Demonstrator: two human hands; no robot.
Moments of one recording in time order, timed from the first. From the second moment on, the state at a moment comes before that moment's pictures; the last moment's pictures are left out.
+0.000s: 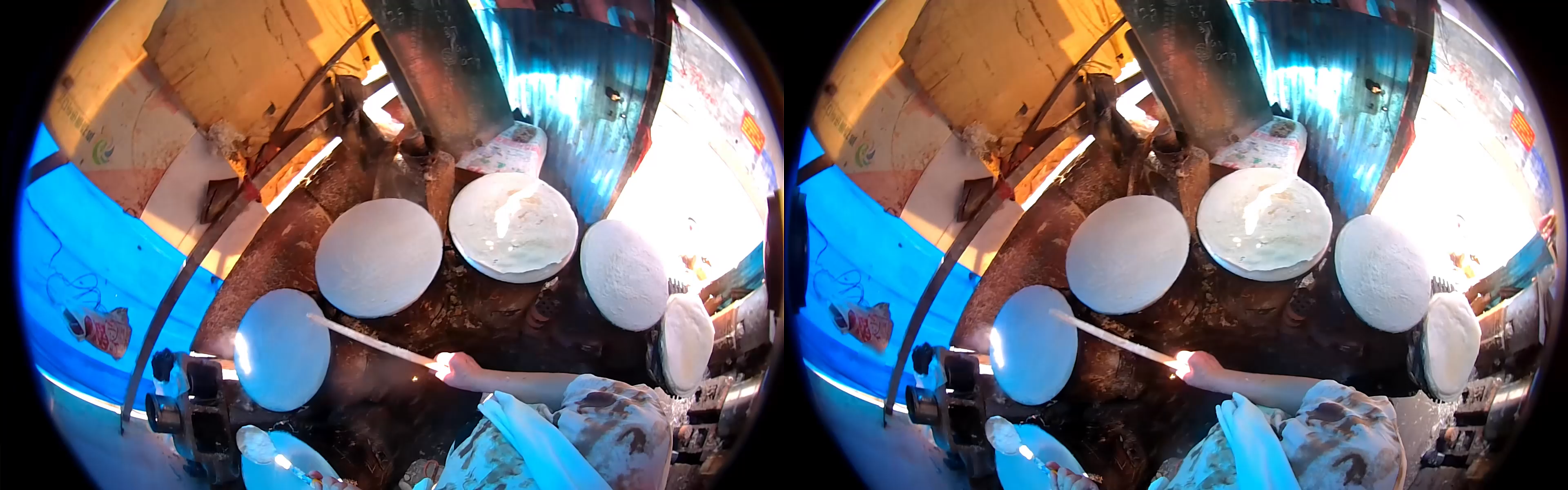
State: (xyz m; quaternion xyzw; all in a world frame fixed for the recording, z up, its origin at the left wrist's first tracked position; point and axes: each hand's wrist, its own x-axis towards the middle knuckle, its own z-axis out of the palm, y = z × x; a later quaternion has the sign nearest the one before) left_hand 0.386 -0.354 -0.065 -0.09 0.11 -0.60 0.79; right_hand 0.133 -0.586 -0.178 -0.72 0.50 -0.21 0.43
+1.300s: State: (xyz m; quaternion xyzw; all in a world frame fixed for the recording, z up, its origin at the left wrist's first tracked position) left_hand 0.210 -0.526 -0.041 -0.03 0.23 -0.74 0.63; right_hand -0.229 -0.733 0.088 -0.56 0.63 -0.50 -0.20
